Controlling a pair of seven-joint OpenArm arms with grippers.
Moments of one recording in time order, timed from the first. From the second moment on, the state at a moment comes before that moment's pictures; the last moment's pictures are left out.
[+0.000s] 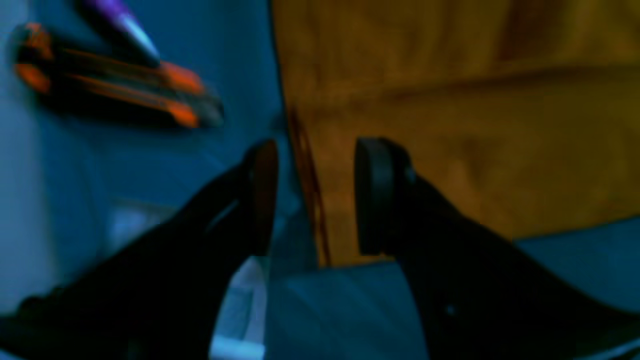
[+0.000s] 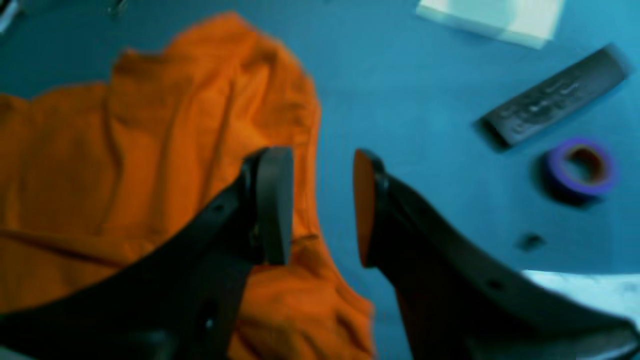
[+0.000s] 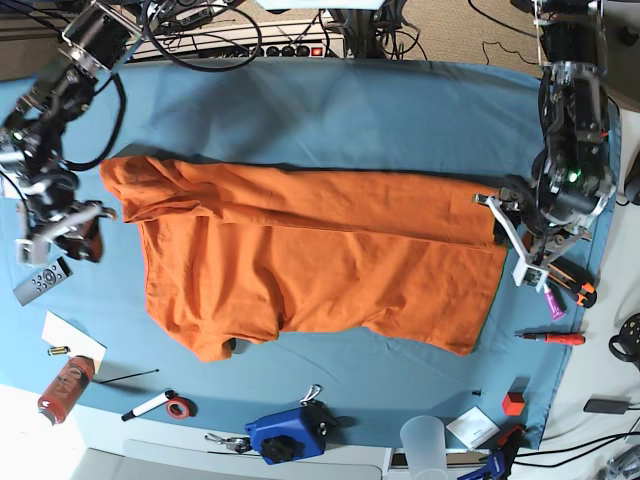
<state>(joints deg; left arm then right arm) 1.8 -19.8 -6.4 108.5 -18.0 -13.8 62.8 1.9 15.9 43.9 104.1 34.2 32.8 -64.1</state>
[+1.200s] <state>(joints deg) 22.3 -19.7 -34.6 121.5 -30.3 -19.9 62.8 -6.3 14.0 48.1 84.0 46.6 39.6 -66.0</state>
